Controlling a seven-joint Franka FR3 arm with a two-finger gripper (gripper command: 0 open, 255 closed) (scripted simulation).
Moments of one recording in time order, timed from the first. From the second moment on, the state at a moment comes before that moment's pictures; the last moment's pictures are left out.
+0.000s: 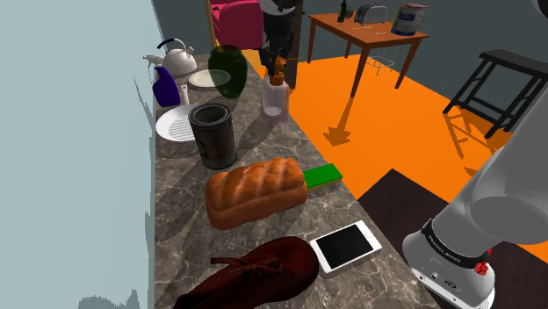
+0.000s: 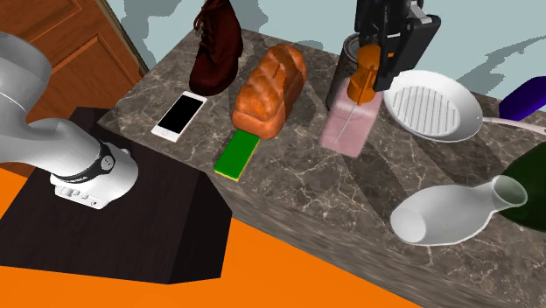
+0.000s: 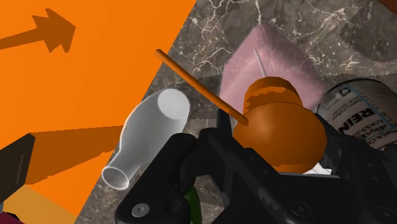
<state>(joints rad) 0.05 0.10 0.13 -1.71 -0.19 1.90 0.00</state>
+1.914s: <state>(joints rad) 0.07 0.21 0.14 -1.16 -0.20 1.47 -0.06</state>
